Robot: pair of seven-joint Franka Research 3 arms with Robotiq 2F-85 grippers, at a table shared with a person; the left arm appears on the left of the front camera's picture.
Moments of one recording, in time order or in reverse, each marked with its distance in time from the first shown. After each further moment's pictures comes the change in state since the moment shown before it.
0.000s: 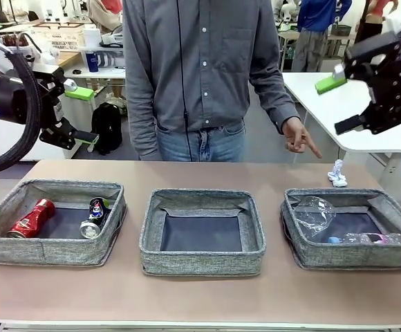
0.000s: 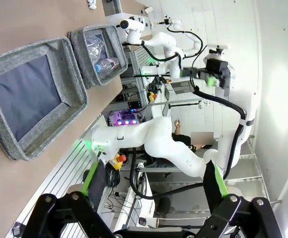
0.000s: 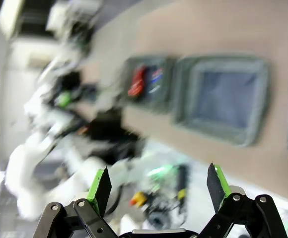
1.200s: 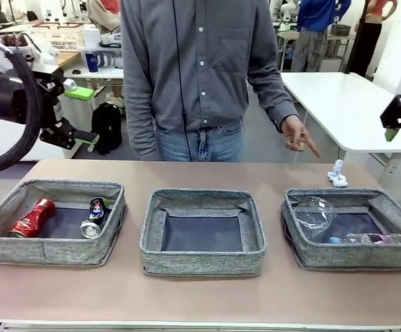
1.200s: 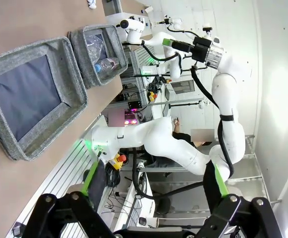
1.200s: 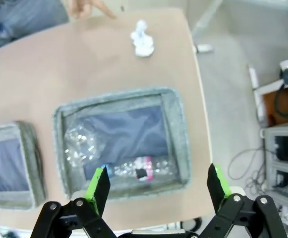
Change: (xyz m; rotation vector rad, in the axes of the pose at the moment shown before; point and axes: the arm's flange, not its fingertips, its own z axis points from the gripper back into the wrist) left arm 0.000 0.000 0.000 0.001 0.000 -0.001; right arm 0.066 -0.083 0.027 -1.009 -0.159 0.096
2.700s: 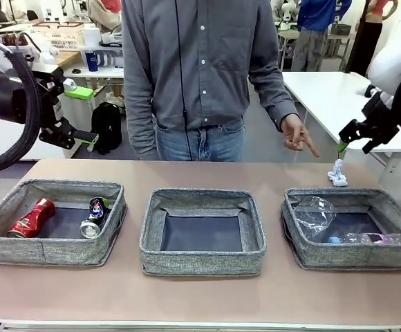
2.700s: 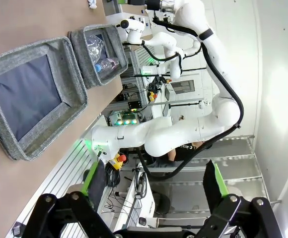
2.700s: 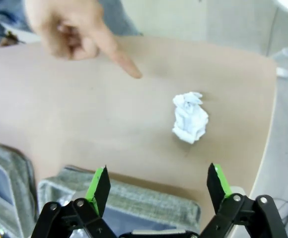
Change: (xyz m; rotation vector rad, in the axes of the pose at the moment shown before) left arm 0.000 0.001 0.000 0.000 0.000 0.001; right arm 0.150 -0.023 -0.253 0.382 0.163 0.178
